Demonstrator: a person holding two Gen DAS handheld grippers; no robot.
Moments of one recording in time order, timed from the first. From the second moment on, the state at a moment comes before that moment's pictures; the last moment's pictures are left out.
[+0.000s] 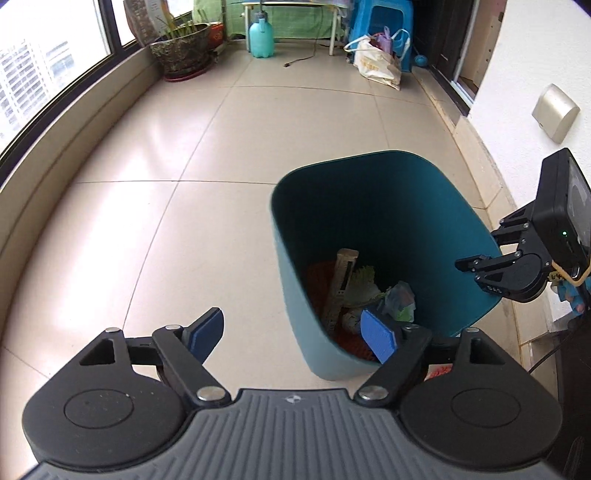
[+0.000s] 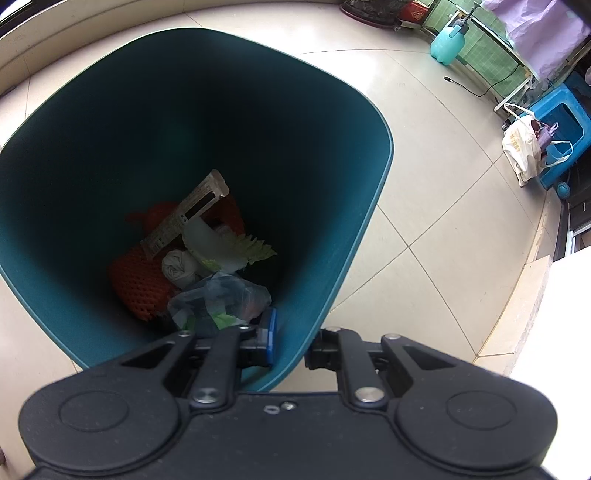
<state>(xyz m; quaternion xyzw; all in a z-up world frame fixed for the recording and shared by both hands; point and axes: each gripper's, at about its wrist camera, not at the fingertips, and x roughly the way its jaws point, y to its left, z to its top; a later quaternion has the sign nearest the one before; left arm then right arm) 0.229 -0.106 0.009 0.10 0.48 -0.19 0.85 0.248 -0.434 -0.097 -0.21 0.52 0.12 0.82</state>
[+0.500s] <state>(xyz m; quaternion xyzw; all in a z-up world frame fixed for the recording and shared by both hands) 0.232 -0.025 -0.117 0.00 0.59 -0.11 0.80 0.248 -0.435 -0.098 -0.21 0.52 0.12 0.82</state>
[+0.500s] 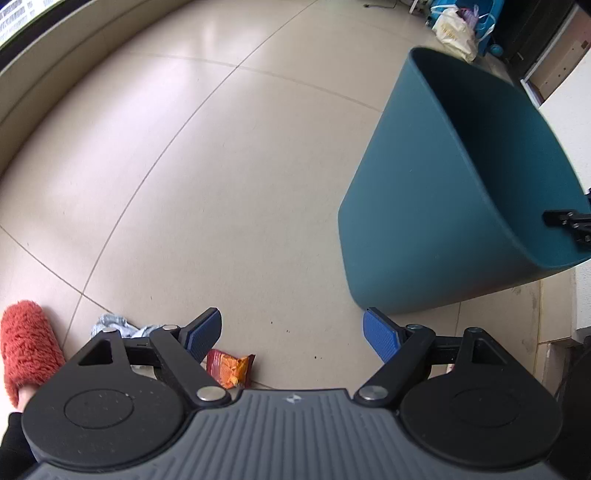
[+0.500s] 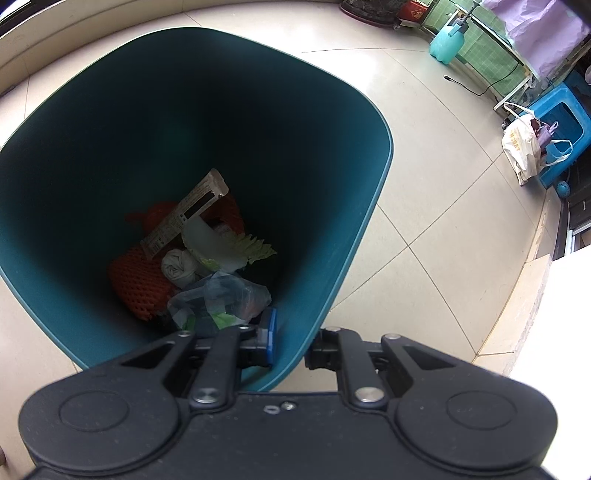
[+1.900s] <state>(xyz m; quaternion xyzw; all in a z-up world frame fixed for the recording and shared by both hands) 0.231 0.026 -0.323 -0.03 0.70 -0.03 0.71 0.249 -0.429 -0.099 -0.23 0.53 0.12 0.81</state>
